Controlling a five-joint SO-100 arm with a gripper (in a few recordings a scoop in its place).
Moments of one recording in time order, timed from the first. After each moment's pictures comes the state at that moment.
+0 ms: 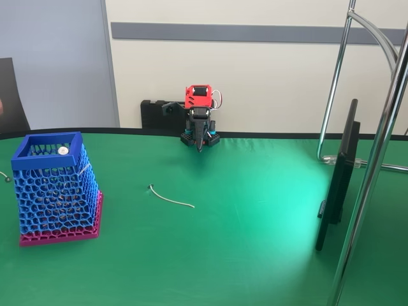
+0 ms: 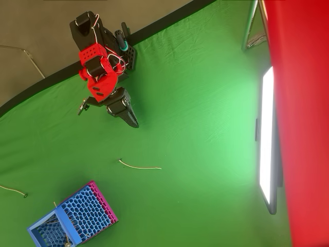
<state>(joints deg) -1.0 190.1 176.2 49.3 -0.5</state>
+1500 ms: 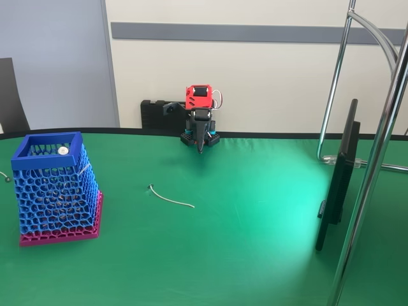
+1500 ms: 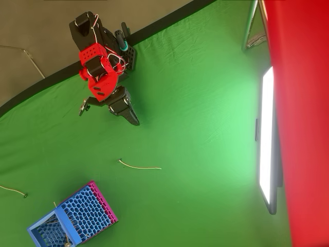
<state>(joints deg) -1.9 190.1 176.2 52.3 -3.7</state>
